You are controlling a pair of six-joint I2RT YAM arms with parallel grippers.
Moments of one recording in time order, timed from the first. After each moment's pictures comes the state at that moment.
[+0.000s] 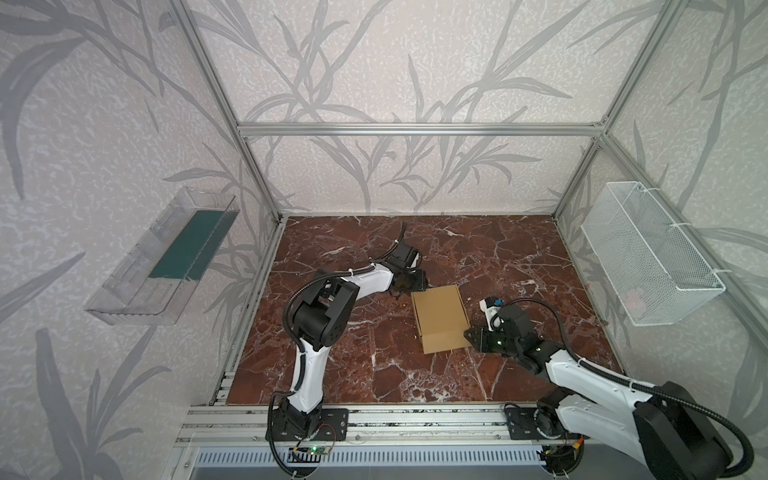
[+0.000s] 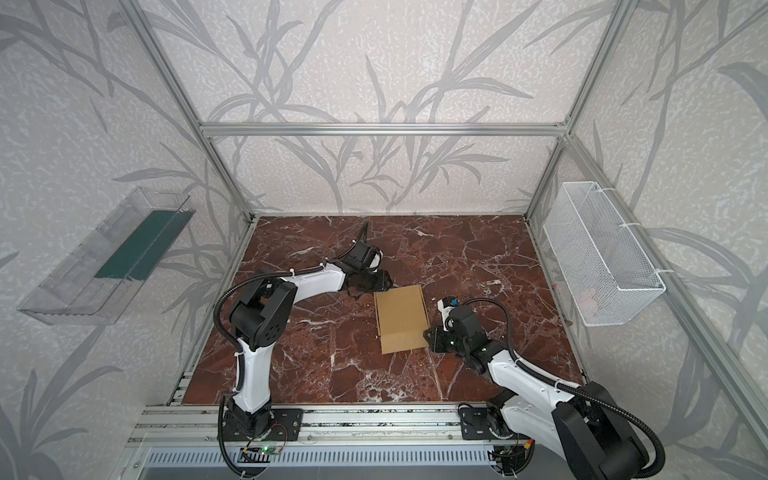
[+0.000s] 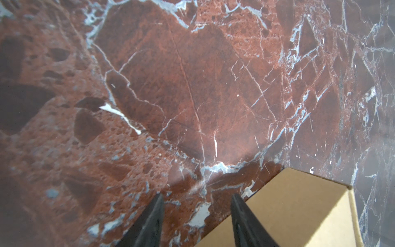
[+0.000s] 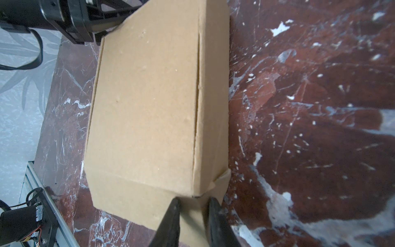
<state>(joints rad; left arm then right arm) -0.57 2.07 1.35 -0.27 0.22 -0.51 0.50 1.07 0.28 0.03 -0.27 0.59</state>
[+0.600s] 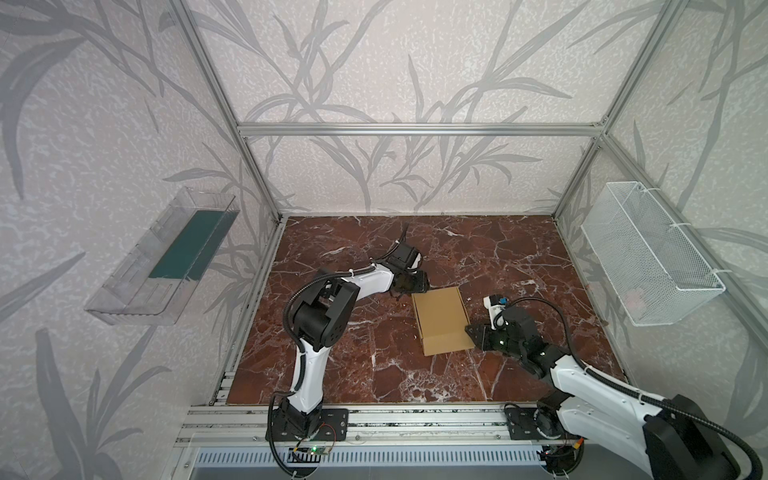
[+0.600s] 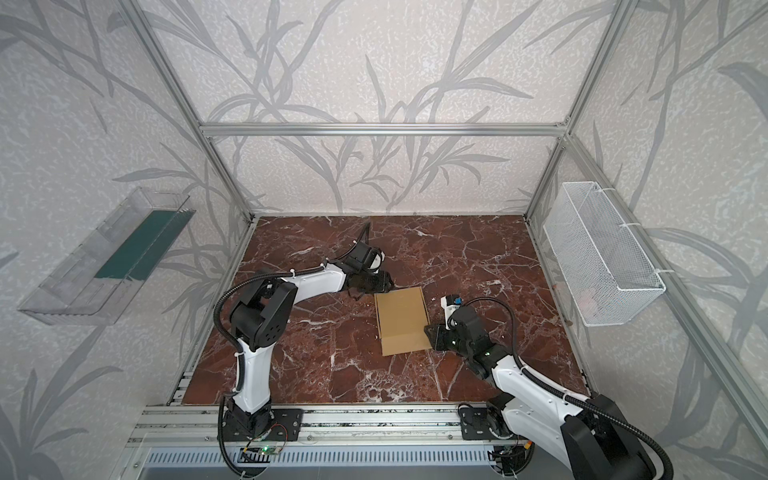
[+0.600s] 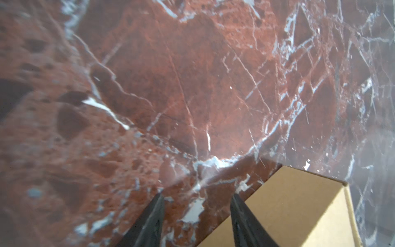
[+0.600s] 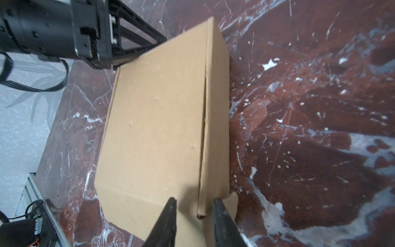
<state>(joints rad) -0.57 2.07 1.35 -0.28 0.25 -0.50 0.50 0.96 0.26 0.05 -0.23 0.59</state>
